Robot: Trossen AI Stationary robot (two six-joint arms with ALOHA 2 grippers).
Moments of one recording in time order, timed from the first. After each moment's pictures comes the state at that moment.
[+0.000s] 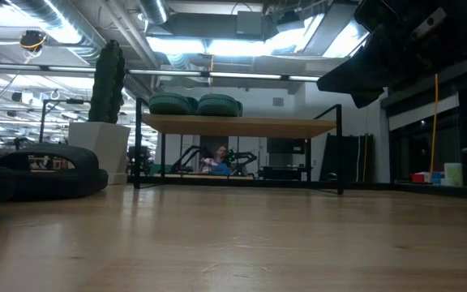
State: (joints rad) left arm -1.07 1.11 0.37 -0.08 -0.36 -1.55; right arm 0.39 1.37 0.45 0.56 0.34 0.21
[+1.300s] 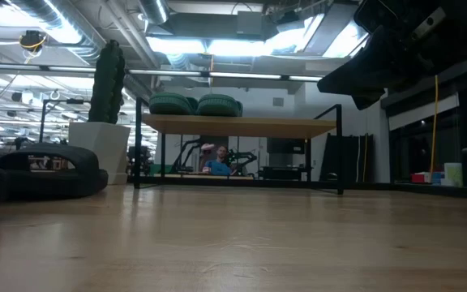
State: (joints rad) left arm -1.07 1.11 0.37 -0.09 -0.46 -1.39; right arm 0.39 1.37 0.45 0.55 0.34 0.23
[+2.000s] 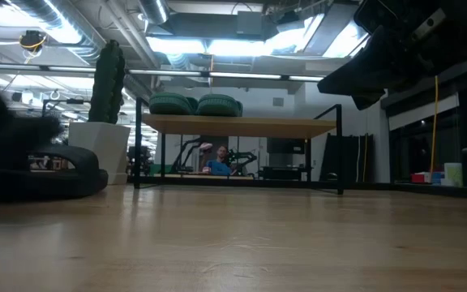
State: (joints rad) left arm -1.04 1.11 0.37 0.06 -0.51 -1.38; right arm 0.39 1.37 0.45 0.55 0.34 0.23
